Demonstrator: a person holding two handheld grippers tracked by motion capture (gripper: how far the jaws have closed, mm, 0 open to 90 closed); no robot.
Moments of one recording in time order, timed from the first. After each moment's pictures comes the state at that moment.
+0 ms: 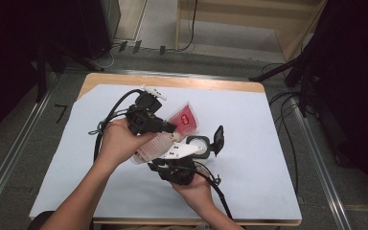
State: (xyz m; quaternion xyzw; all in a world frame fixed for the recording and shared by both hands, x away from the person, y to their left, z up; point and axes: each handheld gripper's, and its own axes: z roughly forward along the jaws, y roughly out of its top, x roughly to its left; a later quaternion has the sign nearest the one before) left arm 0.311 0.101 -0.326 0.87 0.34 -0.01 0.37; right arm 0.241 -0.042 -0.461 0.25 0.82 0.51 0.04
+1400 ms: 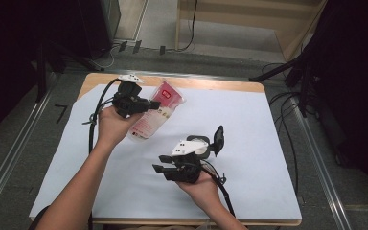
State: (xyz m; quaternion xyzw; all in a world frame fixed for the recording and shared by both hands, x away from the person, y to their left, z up) left arm 0.375 0.153 -0.370 0.81 0.37 0.06 0.44; right arm 0.249 -0.058 -0.462 0.27 0.83 0.49 0.02
